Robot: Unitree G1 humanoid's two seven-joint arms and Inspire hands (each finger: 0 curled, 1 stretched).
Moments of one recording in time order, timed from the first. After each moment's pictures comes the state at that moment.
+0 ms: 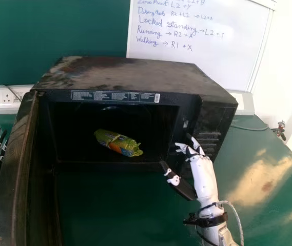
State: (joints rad) left arm -0.26 0.25 0.65 0.62 -0.70 -0.33 -0.68; right arm -0.25 -0.46 0.15 0.37 -0.66 -0.59 -0.55
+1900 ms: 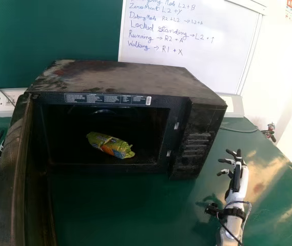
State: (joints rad) left arm -0.25 0.27 0.65 0.62 -0.71 -0.33 -0.71; right arm -0.54 -0.31 -0.27 1.15 0.10 -0.83 -0.07
